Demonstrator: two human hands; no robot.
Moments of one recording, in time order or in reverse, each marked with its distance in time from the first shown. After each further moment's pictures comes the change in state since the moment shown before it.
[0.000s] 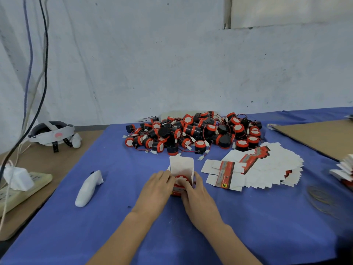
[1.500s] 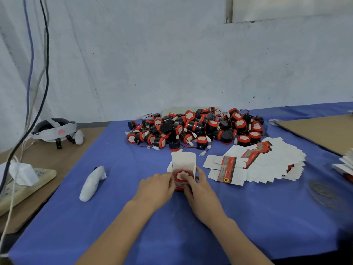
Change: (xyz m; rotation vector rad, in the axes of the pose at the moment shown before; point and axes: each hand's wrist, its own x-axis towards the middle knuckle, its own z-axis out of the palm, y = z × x) left_hand 0.004 -0.004 -0.001 -0.158 -0.310 -0.315; right_hand -0.001 0.007 -0.002 0.107 0.034 -0.049
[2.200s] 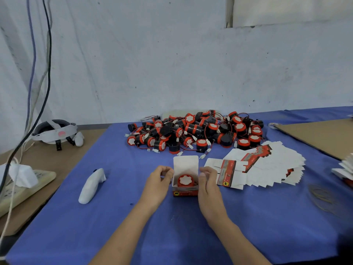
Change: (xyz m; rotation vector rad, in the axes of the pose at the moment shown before) left_hand 0.007 0.005 0.005 -1.120 0.132 -0.247; right_hand 0.000 -0.009 -0.016 0.688 0.144 0.375
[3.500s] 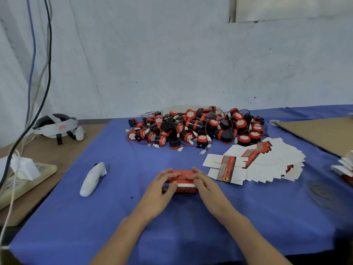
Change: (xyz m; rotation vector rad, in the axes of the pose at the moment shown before) left_hand -0.014 -0.051 -0.002 0.101 -0.210 0.244; right_hand 0.007 0.018 -0.018 -0.133 -0.335 -0.017
